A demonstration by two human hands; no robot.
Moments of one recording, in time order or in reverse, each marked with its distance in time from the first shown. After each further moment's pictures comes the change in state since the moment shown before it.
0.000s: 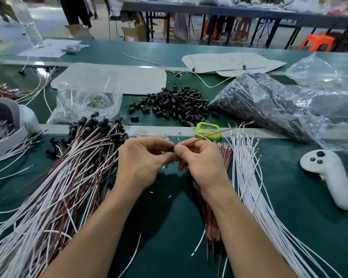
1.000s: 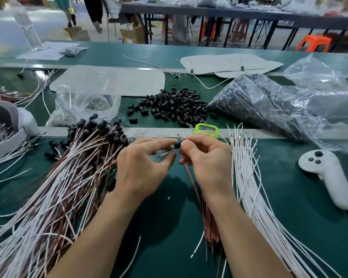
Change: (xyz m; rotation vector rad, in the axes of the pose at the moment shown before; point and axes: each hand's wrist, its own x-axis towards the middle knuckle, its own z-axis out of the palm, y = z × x) left_hand -0.011 0.005 0.000 0.412 0.118 0.331; right_hand -0.008 -0.010 -0.004 0.017 0.143 -0.215
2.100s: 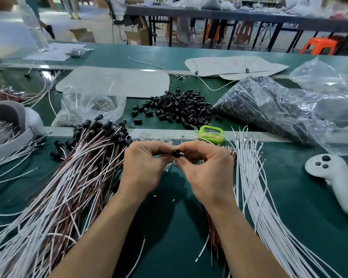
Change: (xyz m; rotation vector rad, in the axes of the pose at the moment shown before) left_hand 0.009 -0.009 0.006 -0.541 -0.103 -0.243; right_hand -0.013 -0.001 0.003 -0.269 -0.087 -0.270
